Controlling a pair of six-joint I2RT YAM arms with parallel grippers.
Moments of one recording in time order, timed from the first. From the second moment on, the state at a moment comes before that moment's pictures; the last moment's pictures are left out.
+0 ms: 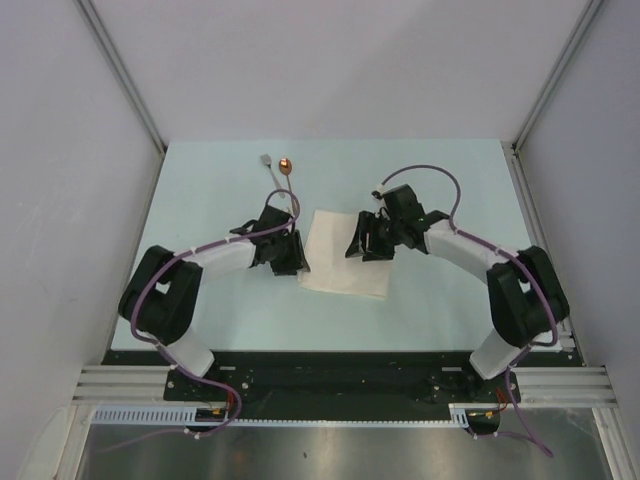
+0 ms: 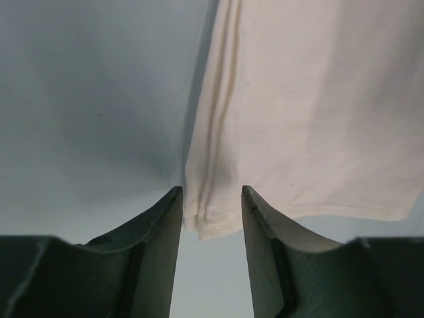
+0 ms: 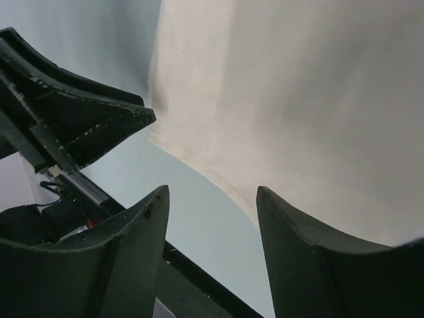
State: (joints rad) left arm -0.48 1.62 0.88 -0.27 0.16 -0.66; right arm 0.51 1.70 1.10 -0.30 -0.43 0.61
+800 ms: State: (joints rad) left arm -0.49 1.69 0.94 -0.30 0.11 -0.57; right arm 0.32 1.43 0.67 -0.29 -0.44 0.52
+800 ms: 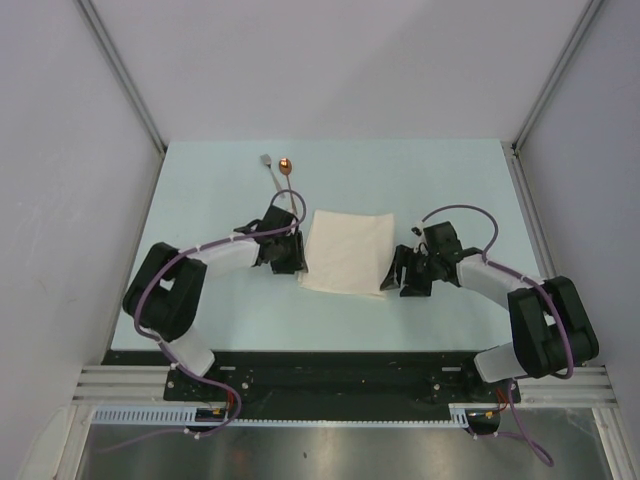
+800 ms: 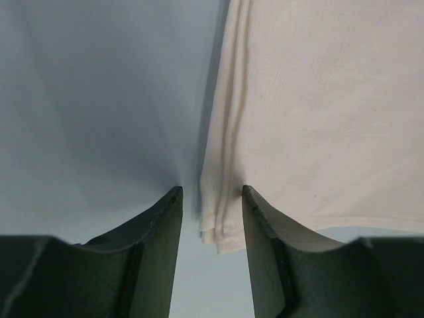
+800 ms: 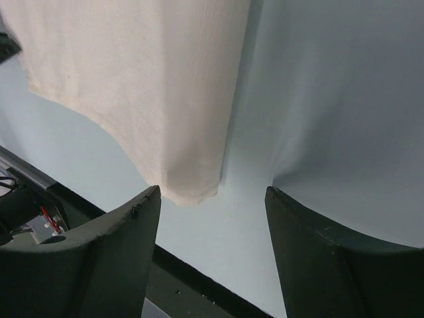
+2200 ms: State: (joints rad) left arm -0.58 1.57 0.81 -0.30 0.09 -0.73; right arm 0.30 1.38 0.60 -0.21 -0.47 0.53
